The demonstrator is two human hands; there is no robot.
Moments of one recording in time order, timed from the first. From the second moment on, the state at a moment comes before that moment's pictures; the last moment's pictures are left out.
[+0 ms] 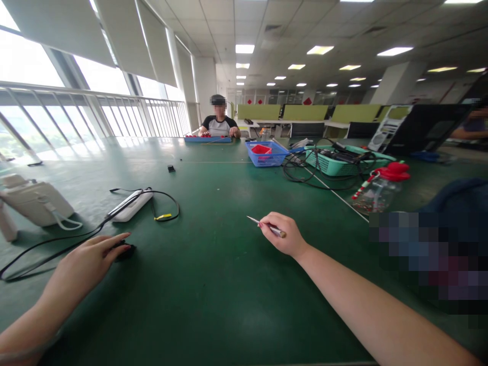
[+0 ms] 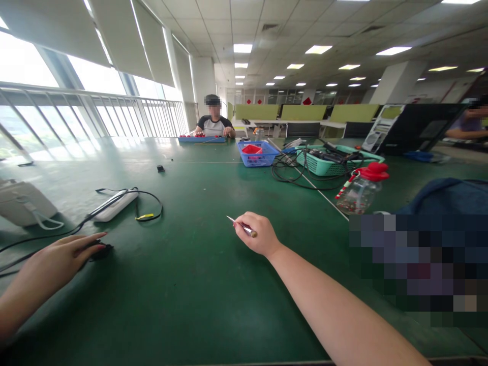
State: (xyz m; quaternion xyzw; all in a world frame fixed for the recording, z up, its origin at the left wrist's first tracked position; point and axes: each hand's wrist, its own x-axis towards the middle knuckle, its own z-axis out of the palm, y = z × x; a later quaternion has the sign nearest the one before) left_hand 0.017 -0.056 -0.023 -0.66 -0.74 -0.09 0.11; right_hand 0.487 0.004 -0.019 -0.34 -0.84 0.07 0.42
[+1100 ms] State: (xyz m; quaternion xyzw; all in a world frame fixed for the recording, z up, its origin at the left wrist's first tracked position) left_hand -0.015 -0.077 -0.041 -0.64 -0.77 -0.05 0.03; right_hand 0.487 0.003 -0.019 -0.34 -0.85 0.08 0.40
